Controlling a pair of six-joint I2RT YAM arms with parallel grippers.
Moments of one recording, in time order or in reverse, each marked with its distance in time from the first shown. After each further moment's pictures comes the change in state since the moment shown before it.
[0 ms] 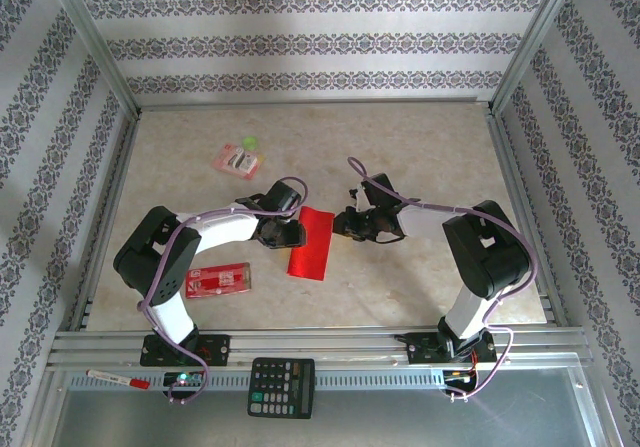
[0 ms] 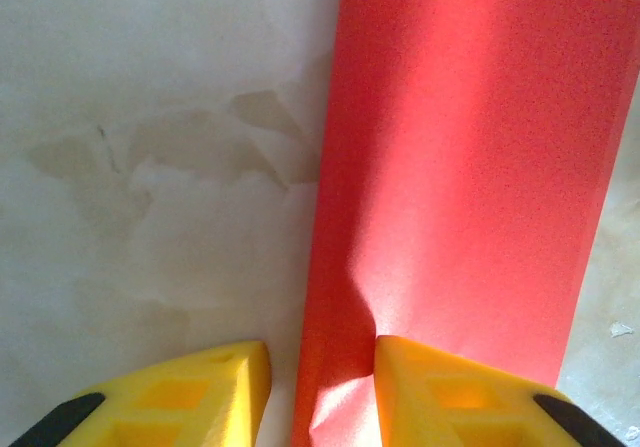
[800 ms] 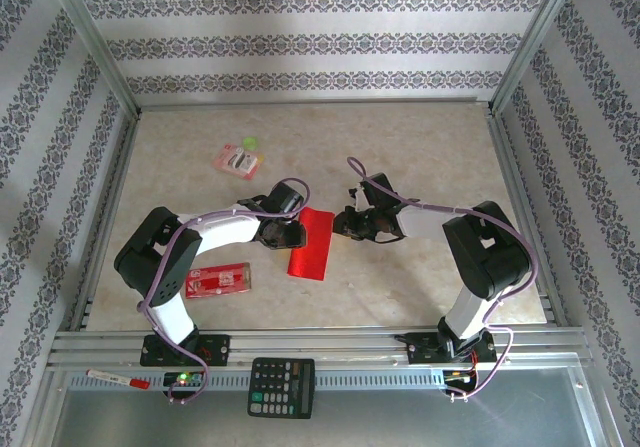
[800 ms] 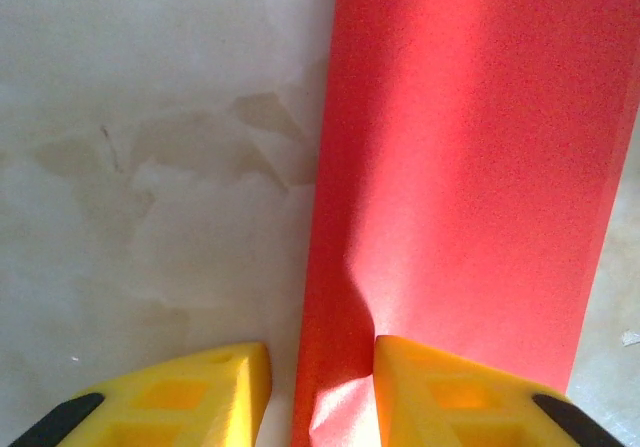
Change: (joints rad) left arm -0.017 0.001 0.000 0.002 -0.038 -0.007; right arm 0.017 -0.004 0.001 0.015 0.017 0.014
